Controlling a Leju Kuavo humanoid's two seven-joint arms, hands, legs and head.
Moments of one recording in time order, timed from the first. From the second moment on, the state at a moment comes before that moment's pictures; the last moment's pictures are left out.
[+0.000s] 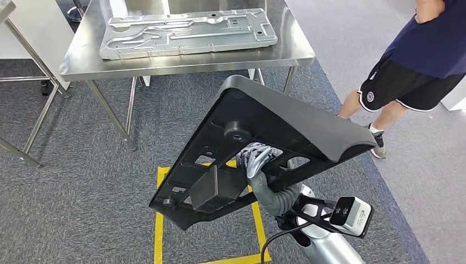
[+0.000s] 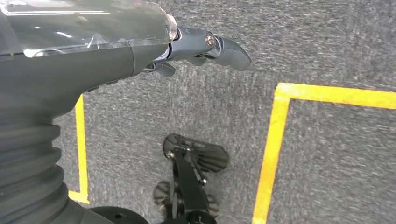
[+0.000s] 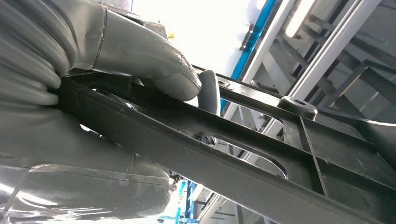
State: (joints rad) left arm -0.09 -0.05 1.33 -0.23 -0.95 -0.03 -0.26; right arm -0.30 -0.12 0.58 -1.83 -0.22 0.14 -0.64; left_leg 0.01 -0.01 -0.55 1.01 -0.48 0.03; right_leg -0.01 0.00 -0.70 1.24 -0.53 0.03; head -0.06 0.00
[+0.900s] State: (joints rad) left arm -0.09 -0.04 1.31 -0.23 -0.97 -0.03 -0.26; right arm -0.28 -0.12 0.57 -1.86 -0.22 0.12 -0.65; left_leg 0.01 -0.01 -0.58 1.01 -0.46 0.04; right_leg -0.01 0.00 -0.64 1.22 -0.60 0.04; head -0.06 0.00
